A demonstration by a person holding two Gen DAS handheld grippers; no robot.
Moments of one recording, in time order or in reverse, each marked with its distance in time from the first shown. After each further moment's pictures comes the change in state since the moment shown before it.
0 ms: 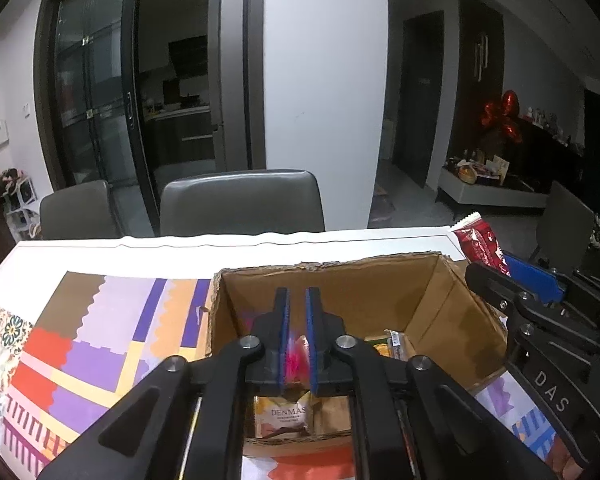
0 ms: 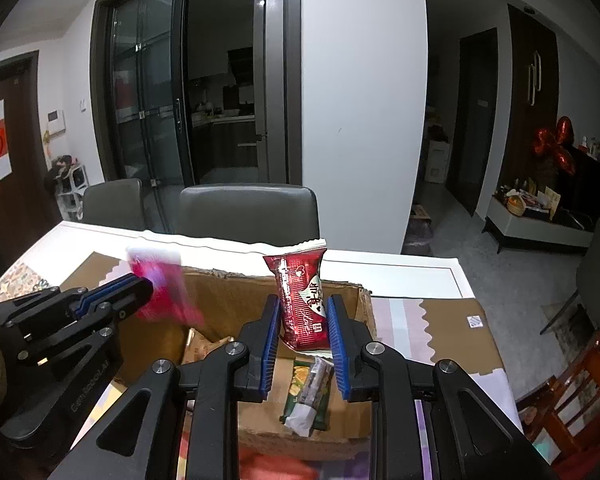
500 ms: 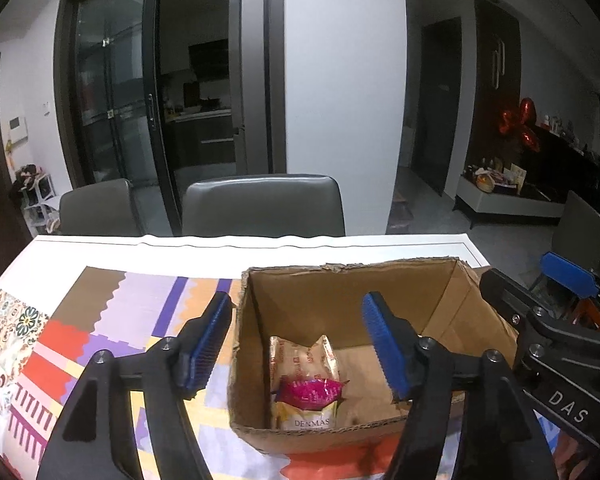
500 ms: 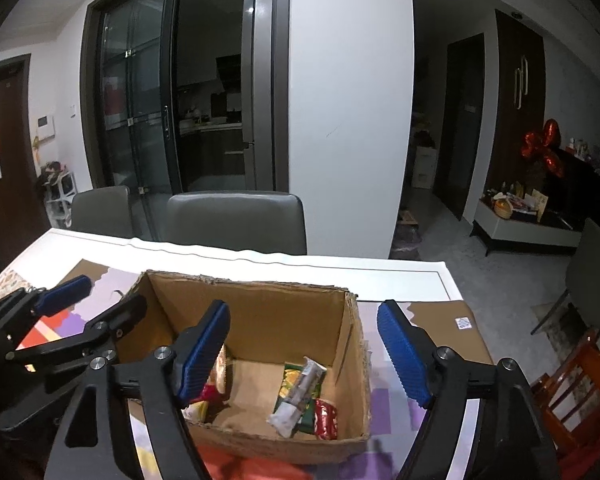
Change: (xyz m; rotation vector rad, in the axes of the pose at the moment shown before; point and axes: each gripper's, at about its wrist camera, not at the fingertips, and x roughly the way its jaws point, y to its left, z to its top) left arm -0.010 0.007 -0.005 -0.026 -0.026 0.066; right arm -0.007 0.000 -0.004 0.017 -0.033 -0.046
